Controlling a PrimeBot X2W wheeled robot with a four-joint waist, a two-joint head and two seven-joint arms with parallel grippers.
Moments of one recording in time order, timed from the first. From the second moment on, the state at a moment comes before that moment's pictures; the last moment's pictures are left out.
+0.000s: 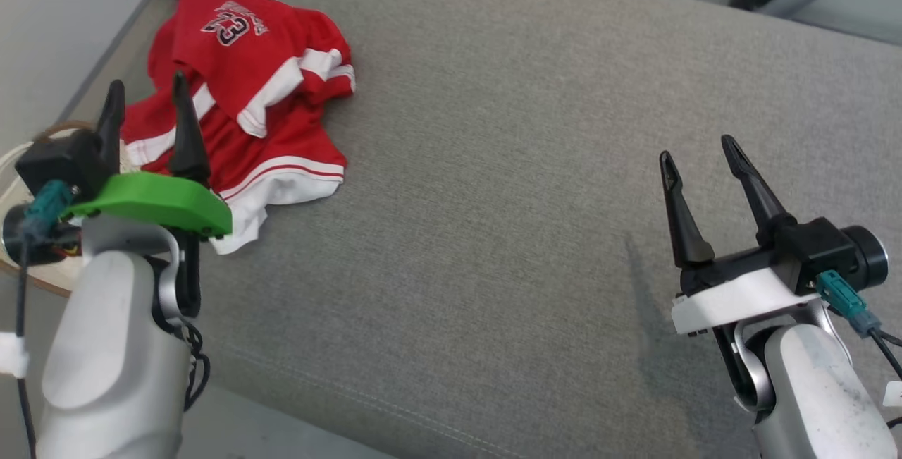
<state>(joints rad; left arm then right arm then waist) -0.51 0.19 -0.12 0.34 -0.39 0.08 -0.14 -0.21 -0.11 0.08 0.06 0.07 0.13 -0.22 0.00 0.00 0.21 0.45</state>
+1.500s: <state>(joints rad) -0.69 0.33 -0.09 0.60 -0.41 0.00 -0.26 -0.24 -0.08 0.03 0.12 0.08 0.13 -0.26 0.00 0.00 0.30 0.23</state>
